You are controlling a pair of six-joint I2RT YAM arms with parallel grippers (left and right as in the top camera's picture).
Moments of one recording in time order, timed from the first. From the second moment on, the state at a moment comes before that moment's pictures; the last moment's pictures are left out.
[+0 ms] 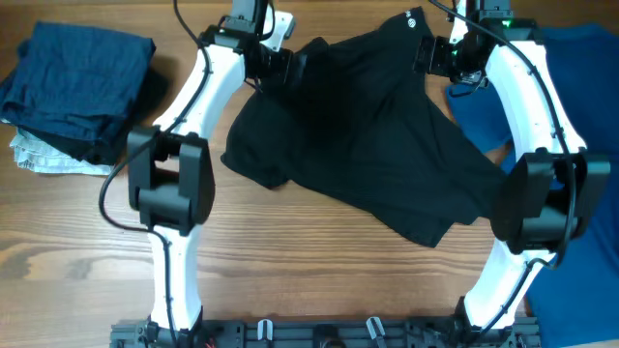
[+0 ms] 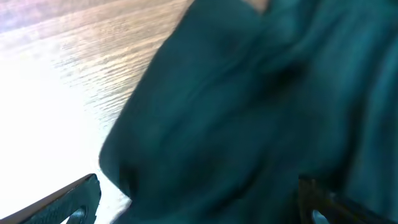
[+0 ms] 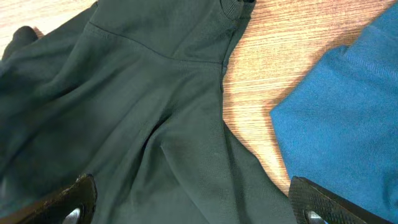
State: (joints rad) left arm -0.26 2.29 1.94 -0.73 0.23 0.04; right arm 0.01 2.06 1.84 -0.93 -0.11 0.18
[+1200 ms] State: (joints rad) left arm -0.01 2.41 1.96 -0.83 -0.18 -0.45; right arm 0.01 2.06 1.84 -0.93 -0.11 0.18
